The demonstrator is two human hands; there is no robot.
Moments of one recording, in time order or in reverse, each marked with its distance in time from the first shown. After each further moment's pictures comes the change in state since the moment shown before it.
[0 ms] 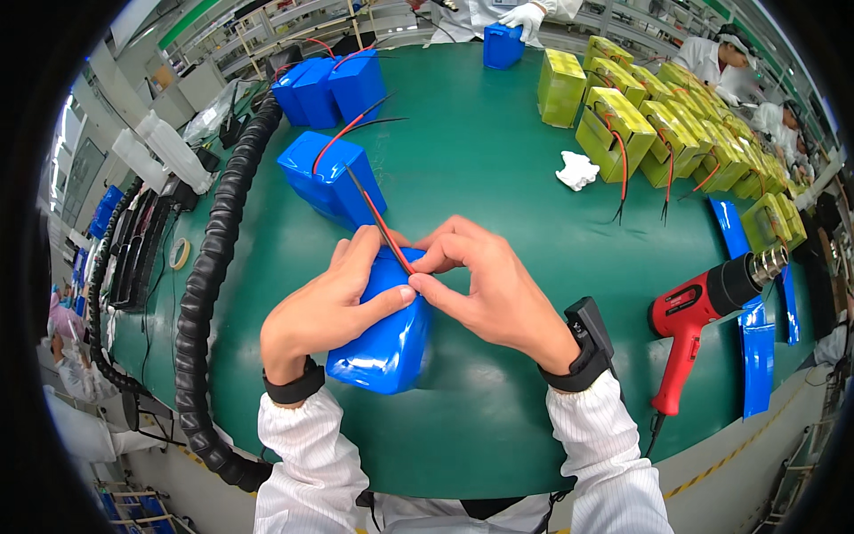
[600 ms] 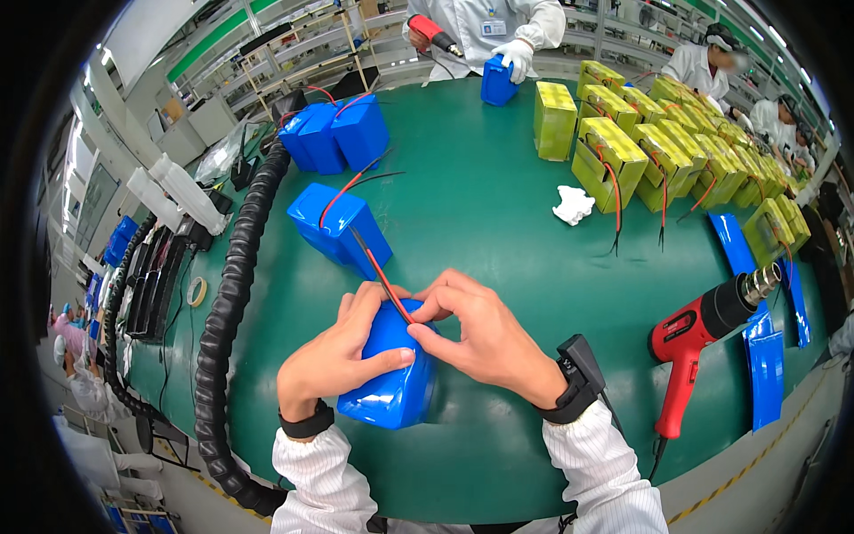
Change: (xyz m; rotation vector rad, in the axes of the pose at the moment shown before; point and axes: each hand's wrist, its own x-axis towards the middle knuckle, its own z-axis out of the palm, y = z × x) left_hand -0.006 -0.004 0.000 -0.007 -0.021 0.052; right_hand -0.002 -0.002 0.001 -0.032 0.034 0.004
